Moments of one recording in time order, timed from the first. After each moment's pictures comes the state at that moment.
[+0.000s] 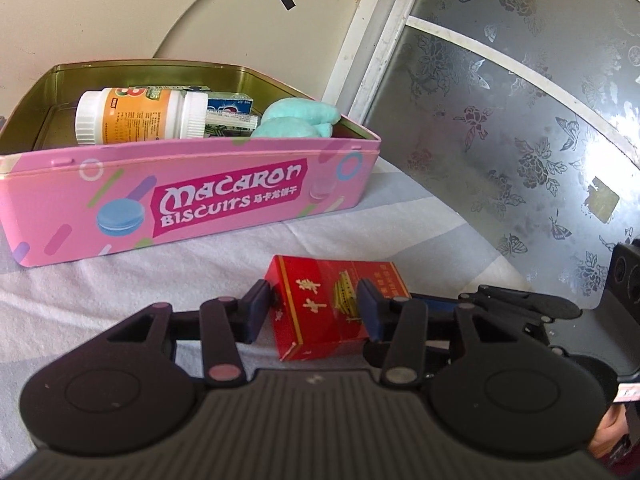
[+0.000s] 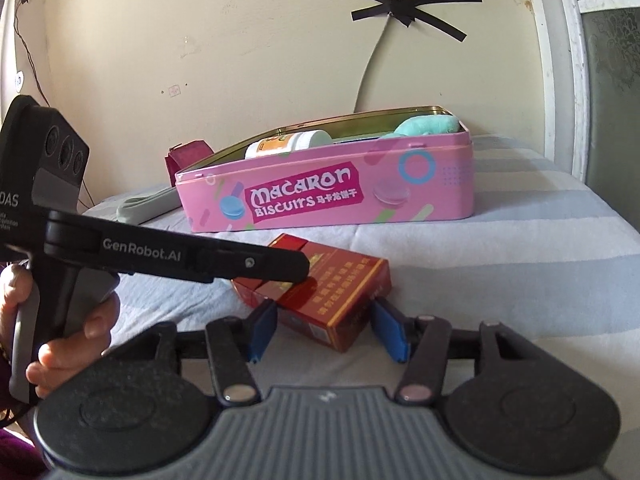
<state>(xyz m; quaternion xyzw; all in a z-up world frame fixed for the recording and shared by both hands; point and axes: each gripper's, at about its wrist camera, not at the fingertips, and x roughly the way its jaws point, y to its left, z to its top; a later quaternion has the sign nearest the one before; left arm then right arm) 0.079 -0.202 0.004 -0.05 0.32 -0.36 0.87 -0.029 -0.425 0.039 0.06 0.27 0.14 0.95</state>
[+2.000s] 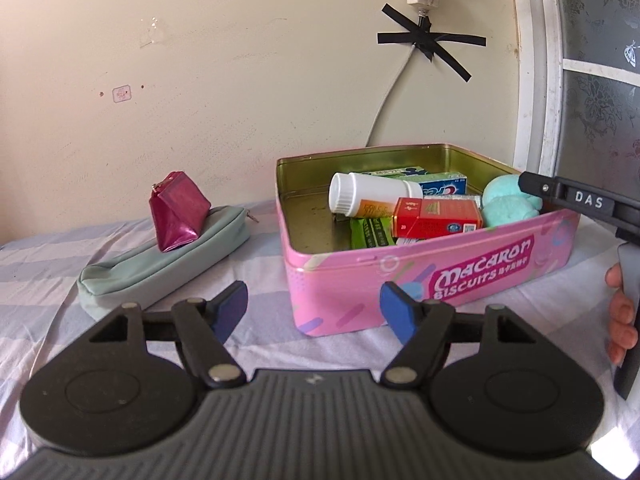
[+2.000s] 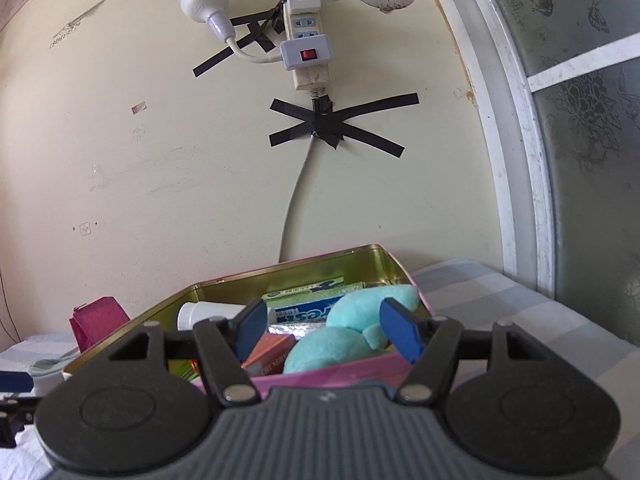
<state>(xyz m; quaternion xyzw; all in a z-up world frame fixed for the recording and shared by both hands) 0.072 -0.129 0.039 0.06 0.22 -0.07 0.97 0.079 -0.437 0.063 0.13 0.11 0.01 0.99</state>
